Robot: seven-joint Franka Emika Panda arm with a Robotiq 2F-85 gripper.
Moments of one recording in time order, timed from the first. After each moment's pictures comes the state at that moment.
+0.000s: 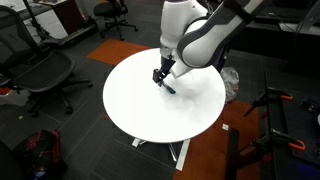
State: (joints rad) arm 0.08 0.62 -0.08 -1.99 0.00 2.73 0.55
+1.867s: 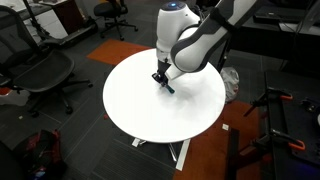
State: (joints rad) arm 0.09 0.70 -0.10 -1.91 0.02 2.74 0.55
